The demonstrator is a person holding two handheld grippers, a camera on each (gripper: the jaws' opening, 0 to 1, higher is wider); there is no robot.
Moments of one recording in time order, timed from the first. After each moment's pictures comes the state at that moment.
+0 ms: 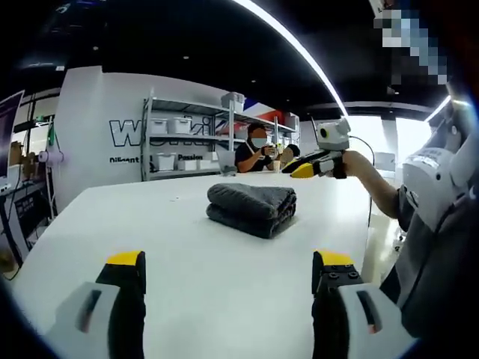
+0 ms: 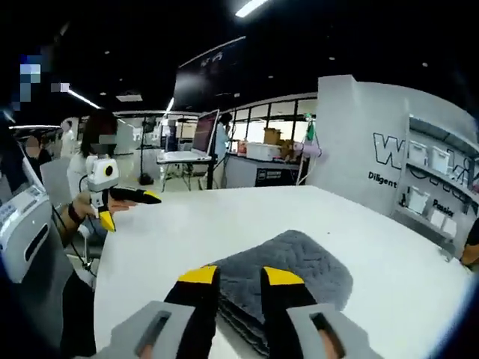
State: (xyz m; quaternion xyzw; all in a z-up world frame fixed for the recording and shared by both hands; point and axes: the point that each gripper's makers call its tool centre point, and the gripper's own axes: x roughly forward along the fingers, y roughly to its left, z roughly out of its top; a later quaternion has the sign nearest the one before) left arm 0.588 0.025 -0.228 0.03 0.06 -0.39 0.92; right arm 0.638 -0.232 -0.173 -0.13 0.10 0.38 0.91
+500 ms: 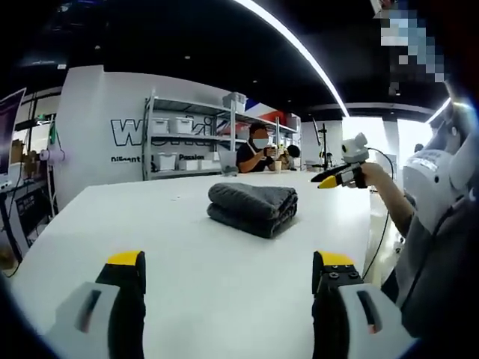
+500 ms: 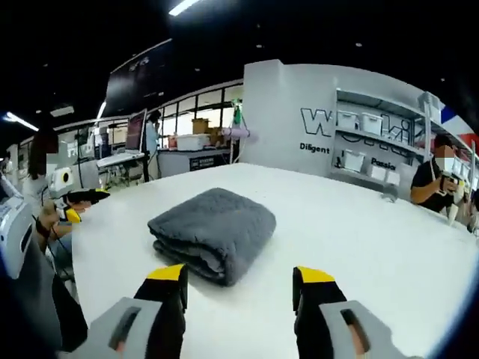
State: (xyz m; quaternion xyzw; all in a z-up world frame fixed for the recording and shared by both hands) left arm 0.588 0.028 -0.230 0.02 0.06 -0.38 0.92; right arm 0.599 -0.339 -0.227 -0.05 0.19 0.20 0.96
